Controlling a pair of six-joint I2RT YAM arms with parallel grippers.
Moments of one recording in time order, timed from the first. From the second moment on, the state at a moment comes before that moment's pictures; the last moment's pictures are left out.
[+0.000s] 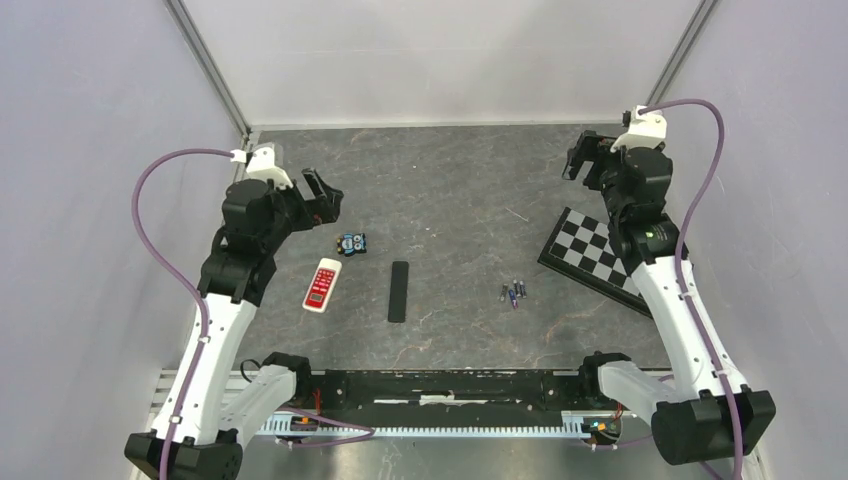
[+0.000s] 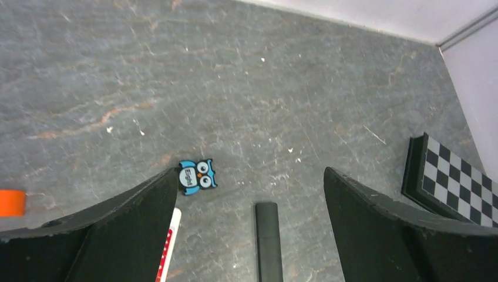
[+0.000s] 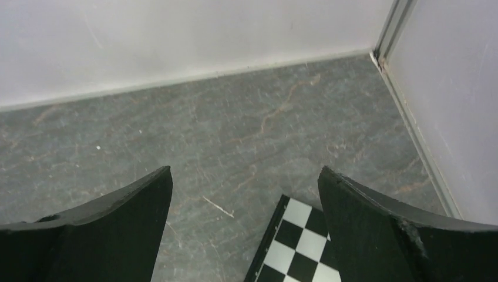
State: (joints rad) left arm -0.17 0.87 1.03 -0.47 0.02 -0.35; right arm 0.12 1.05 1.07 -0.16 0.18 0.16
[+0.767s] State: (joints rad) left arm -0.17 0.82 0.77 -0.45 0.14 -0.51; right arm 0.85 1.49 1.07 -0.36 0.33 0.44
